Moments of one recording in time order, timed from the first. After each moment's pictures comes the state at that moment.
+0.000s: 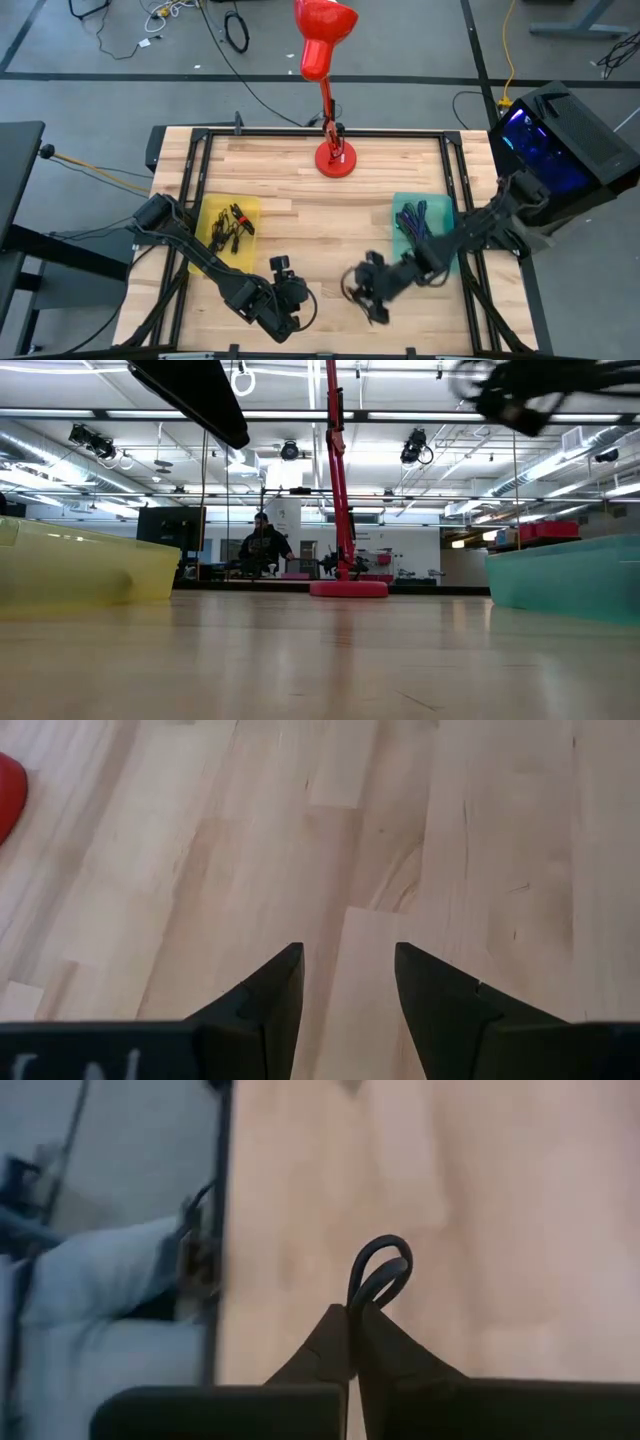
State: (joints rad) left arm -0.68 1.90 1.46 -0.72 -0.64 -0.70; right arm 0.59 1.60 1.08 -0.29 0.11 0.70
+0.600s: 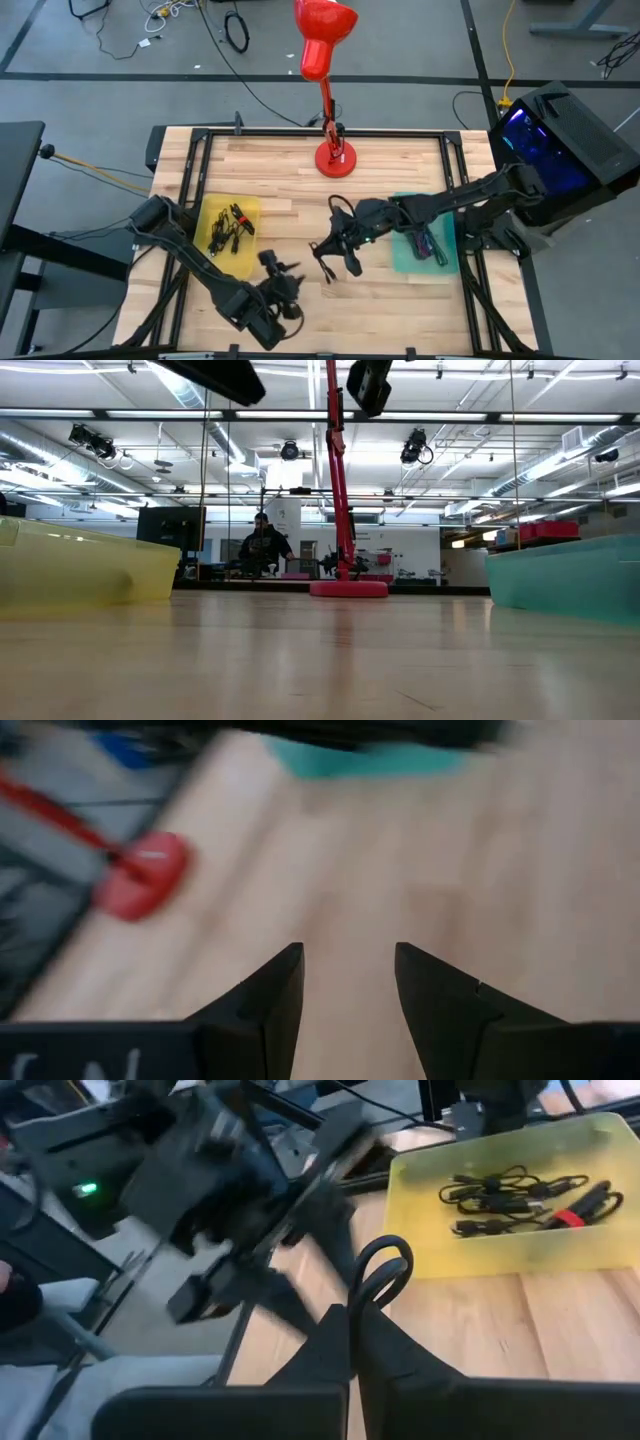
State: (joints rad) left arm -0.73 1.90 1.46 -0.79 -0.99 -0.78; right arm 0.21 1.58 1.12 0.07 -0.17 0.34
